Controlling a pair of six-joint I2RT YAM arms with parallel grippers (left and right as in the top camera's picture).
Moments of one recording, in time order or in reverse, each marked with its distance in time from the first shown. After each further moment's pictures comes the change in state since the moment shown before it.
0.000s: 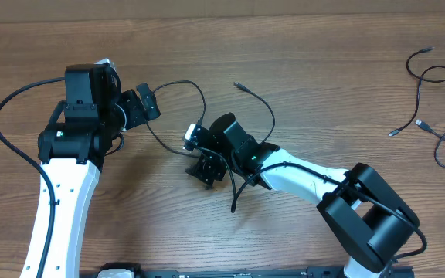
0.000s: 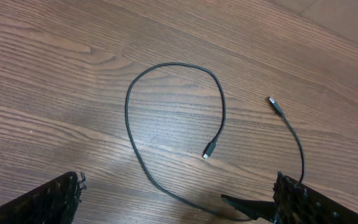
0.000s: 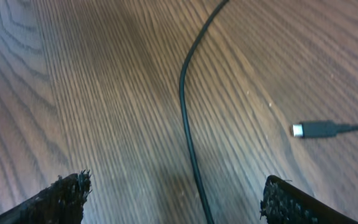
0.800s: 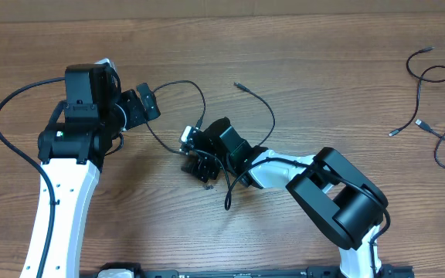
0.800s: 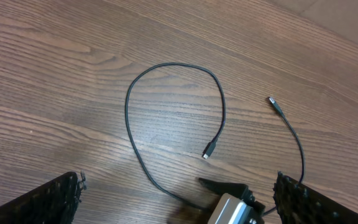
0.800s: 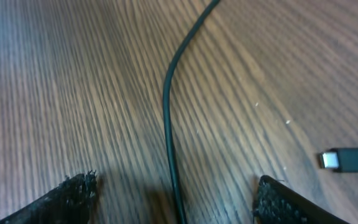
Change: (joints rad) left arm 0.000 0.000 0.000 0.000 0.000 0.000; right arm 0.000 0.182 0.000 0.239 -0.003 -0.015
